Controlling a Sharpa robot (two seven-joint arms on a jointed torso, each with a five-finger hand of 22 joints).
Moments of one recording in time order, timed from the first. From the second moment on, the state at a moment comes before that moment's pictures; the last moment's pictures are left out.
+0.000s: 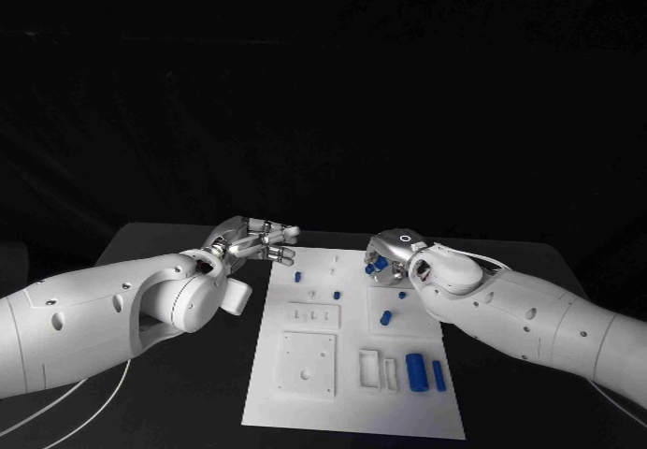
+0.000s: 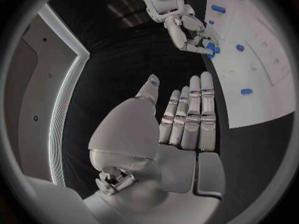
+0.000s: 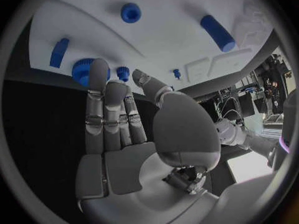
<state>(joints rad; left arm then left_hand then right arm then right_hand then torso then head) 1.35 -0.80 -0.20 1.49 -0.10 -0.34 0.26 1.34 -0.02 -0.01 0.04 0.08 1.00 0.15 0.06 0.06 1.09 0.13 0.06 0.06 1.26 0.09 0.08 0.13 0.10 1.10 0.07 0.41 0.17 1.09 -0.57 0.09 1.13 -1.87 -0.29 -0.14 1.23 -0.18 0.56 -0.24 0.12 1.13 0.11 0.07 0.07 1.17 0.08 0.05 0.06 1.44 -0.01 0.93 0.60 0.11 1.47 -0.04 0.52 0.48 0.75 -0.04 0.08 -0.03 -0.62</state>
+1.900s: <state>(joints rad) 1.35 -0.78 -0.20 1.46 -0.10 -0.33 0.25 1.34 -0.02 -0.01 0.05 0.08 1.00 0.15 0.06 0.06 1.08 0.14 0.06 0.06 1.26 0.09 0.08 0.13 0.10 1.09 0.07 0.42 0.17 1.09 -0.56 0.09 1.13 -1.90 -0.30 -0.17 1.28 -0.11 0.65 -0.25 0.05 1.23 0.09 0.06 0.08 1.33 0.04 0.06 0.06 1.43 -0.04 0.94 0.59 0.12 1.45 -0.06 0.51 0.65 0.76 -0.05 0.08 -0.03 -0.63</state>
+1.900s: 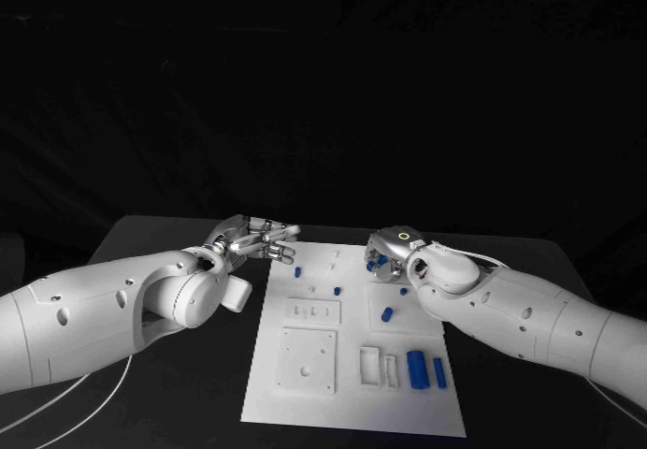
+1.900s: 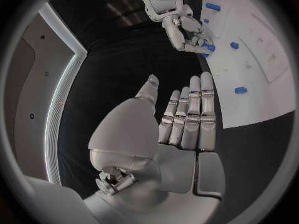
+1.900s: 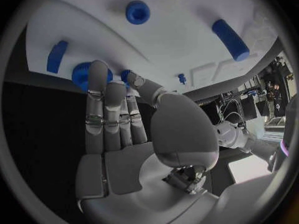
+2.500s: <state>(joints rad) 1.35 -0.78 -0.20 1.46 -0.10 -0.33 0.25 1.34 -0.02 -0.01 0.05 0.08 0.99 0.16 0.06 0.06 1.08 0.13 0.06 0.06 1.26 0.09 0.08 0.13 0.10 1.09 0.07 0.42 0.16 1.09 -0.56 0.09 1.17 -1.91 -0.34 -0.21 1.27 -0.10 0.65 -0.27 0.05 1.25 0.08 0.06 0.09 1.36 0.02 0.06 0.07 1.44 -0.05 0.94 0.60 0.11 1.45 -0.07 0.51 0.69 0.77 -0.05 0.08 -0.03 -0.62</state>
